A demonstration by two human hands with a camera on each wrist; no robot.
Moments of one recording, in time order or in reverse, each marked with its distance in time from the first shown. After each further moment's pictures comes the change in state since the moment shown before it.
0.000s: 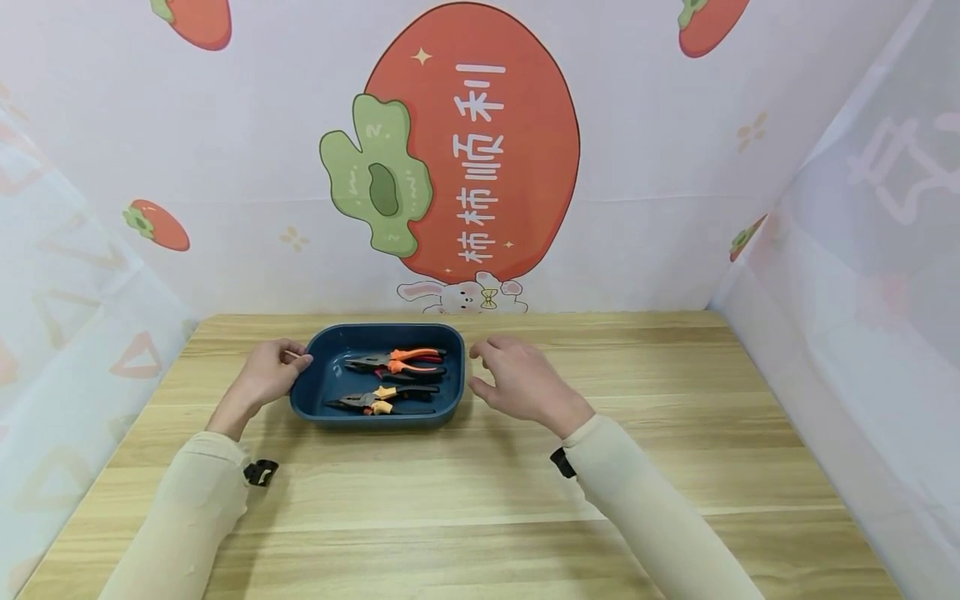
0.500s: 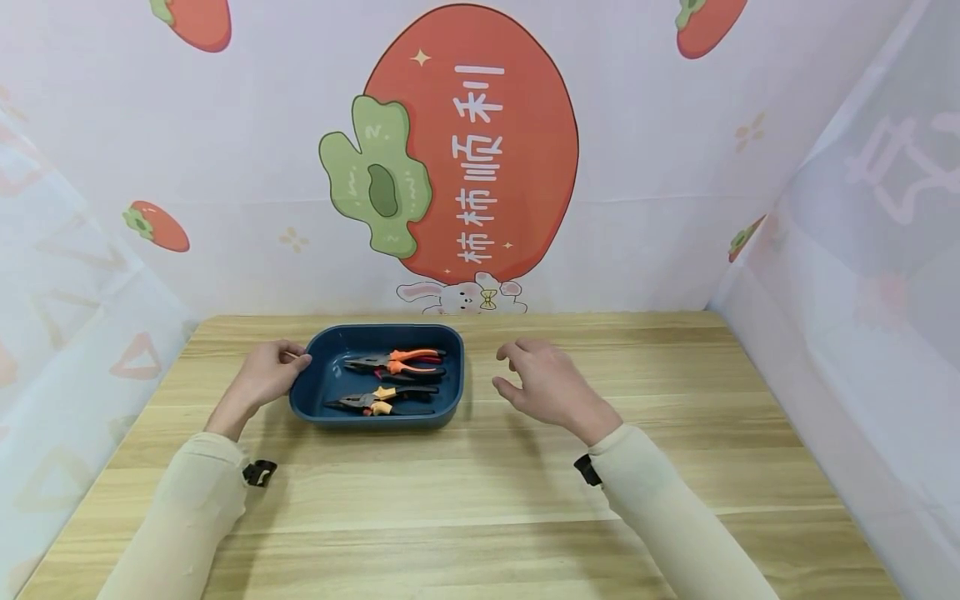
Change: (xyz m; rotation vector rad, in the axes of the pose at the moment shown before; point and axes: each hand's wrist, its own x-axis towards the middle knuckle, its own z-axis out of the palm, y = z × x) left_hand -0.003 0.002 -0.003 0.027 0.001 0.009; right_hand -0.022 0.022 -0.004 -0.035 0.058 0.032
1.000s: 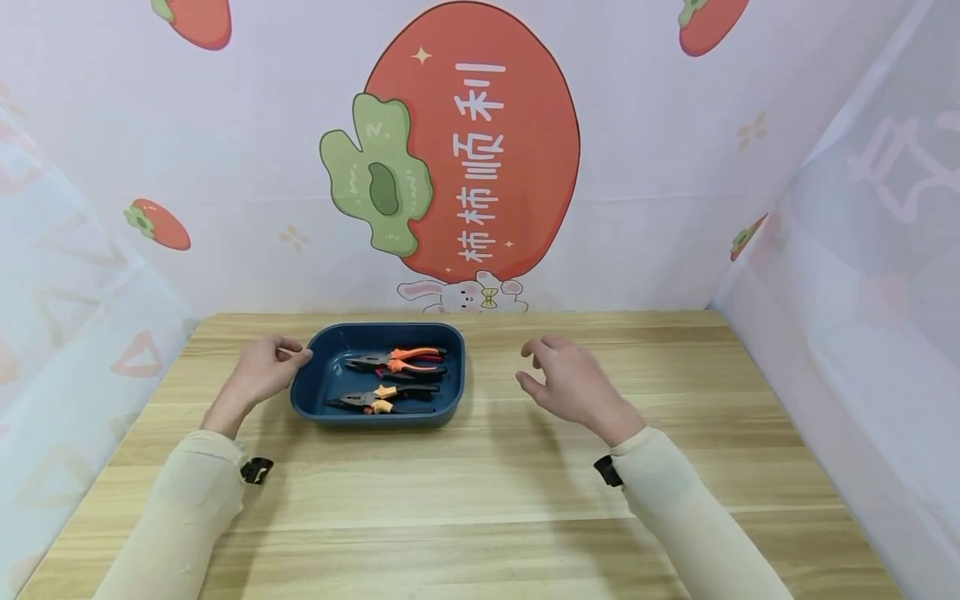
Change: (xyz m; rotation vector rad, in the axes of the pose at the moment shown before) left_hand -0.002 0.002 -0.007 0.046 -0.007 -0.025; right_hand -0.015 0.024 -0.003 0.010 0.073 0.039
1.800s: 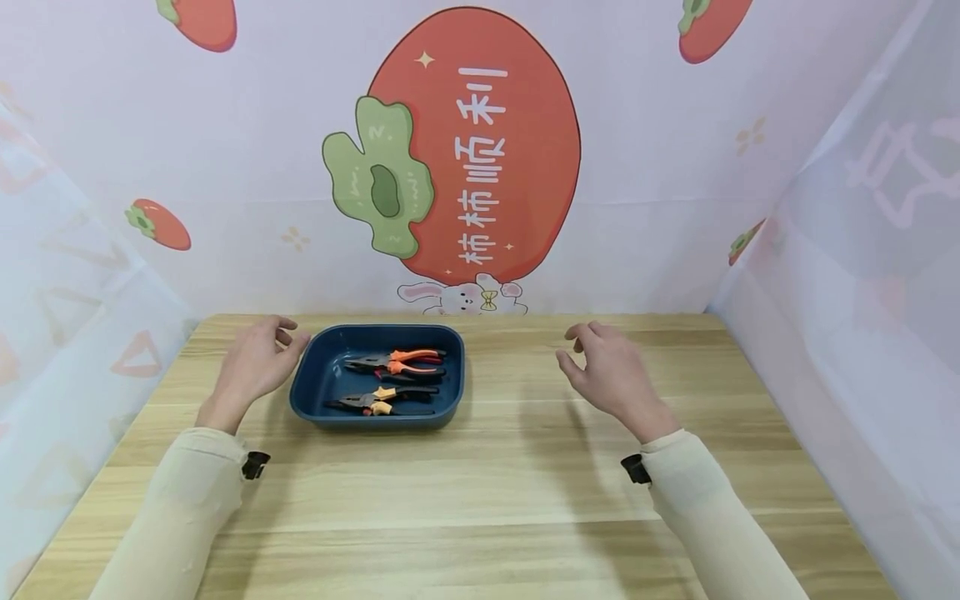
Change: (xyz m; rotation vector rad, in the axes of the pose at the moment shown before) left_hand -0.006 0.018 -0.007 0.144 0.212 0.143; right_hand -0.013 0.034 -0.022 -0.037 0.107 0.146
